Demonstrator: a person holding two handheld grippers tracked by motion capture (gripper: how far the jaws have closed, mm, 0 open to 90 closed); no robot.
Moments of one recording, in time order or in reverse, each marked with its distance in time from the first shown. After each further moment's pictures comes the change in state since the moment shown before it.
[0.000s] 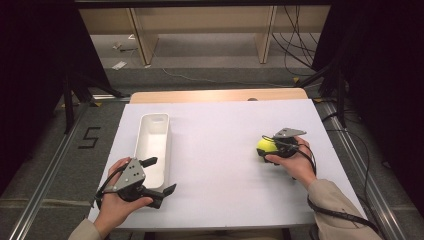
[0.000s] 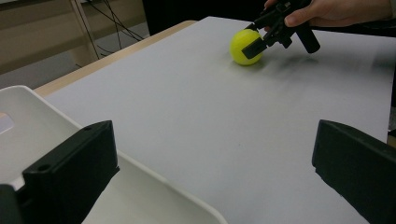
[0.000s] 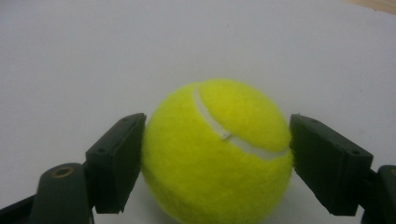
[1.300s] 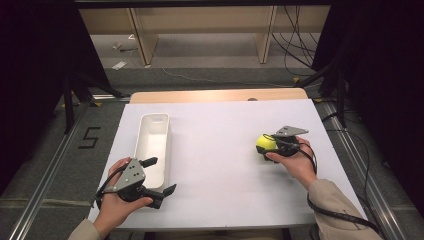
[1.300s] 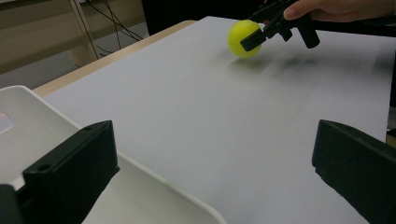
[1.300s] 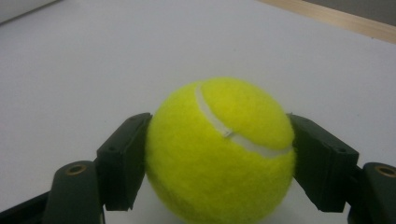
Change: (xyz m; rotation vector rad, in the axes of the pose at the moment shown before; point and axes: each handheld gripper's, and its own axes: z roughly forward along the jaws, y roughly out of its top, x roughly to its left) left arm 0.000 0.000 0.000 0.000 -0.002 0.006; right arm 0.004 0.009 -0.009 -0.059 0.020 -0.018
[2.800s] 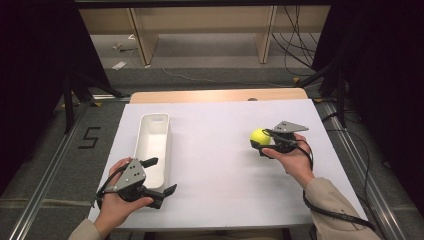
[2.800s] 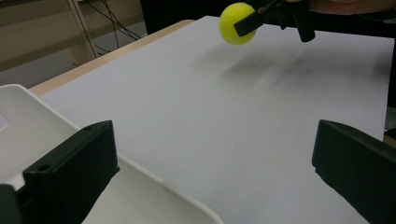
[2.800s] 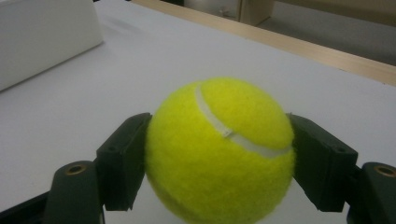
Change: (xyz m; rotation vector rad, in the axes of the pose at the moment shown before) left arm 0.000 -0.001 0.001 0.004 -0.008 -0.013; right arm 0.014 0.022 -0.005 -0.113 0.048 -0.002
